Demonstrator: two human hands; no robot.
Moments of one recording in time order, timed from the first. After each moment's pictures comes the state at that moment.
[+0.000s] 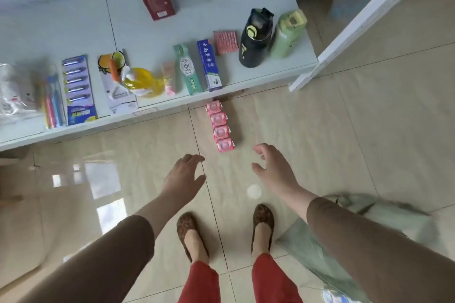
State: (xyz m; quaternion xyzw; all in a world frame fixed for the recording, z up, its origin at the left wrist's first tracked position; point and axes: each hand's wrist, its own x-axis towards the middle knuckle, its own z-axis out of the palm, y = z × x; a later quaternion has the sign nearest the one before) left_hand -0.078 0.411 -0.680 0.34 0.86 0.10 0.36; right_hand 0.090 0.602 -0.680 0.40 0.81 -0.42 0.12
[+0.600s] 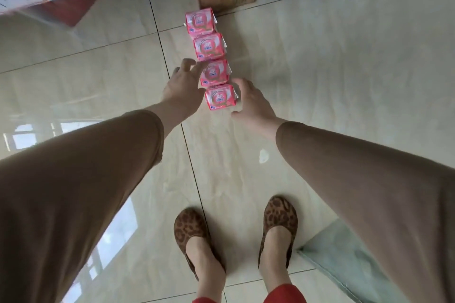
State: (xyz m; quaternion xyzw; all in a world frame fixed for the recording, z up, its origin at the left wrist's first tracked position) left_hand -0.126 0.510 -1.023 0.35 0.89 0.05 0.30; right_hand 0.026 0.626 -1.055 0.31 0.84 -0.43 0.15
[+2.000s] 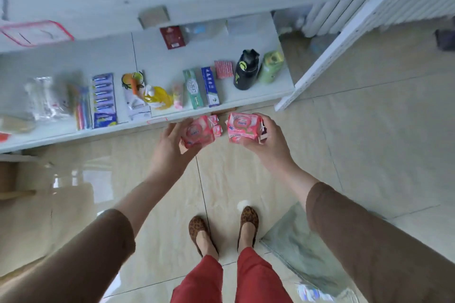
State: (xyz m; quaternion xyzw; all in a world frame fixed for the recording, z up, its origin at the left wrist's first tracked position) left_hand -0.092 0.420 -0.507 0.30 0.85 0.37 0.22; right_hand 0.064 0.623 -0.504 0.36 0.75 -0.55 -0.10
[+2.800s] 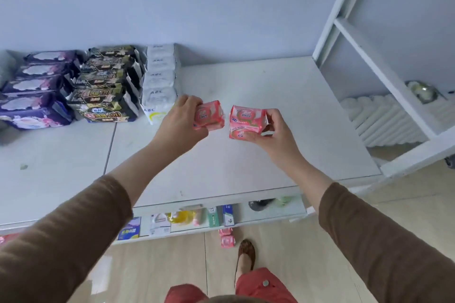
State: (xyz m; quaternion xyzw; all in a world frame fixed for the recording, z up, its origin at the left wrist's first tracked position) left_hand -0.371 0.626 -0.224 0.38 0.88 0.27 0.03; right_hand -0.207 0.810 -0.257 0.24 0.77 -0.56 -0.20
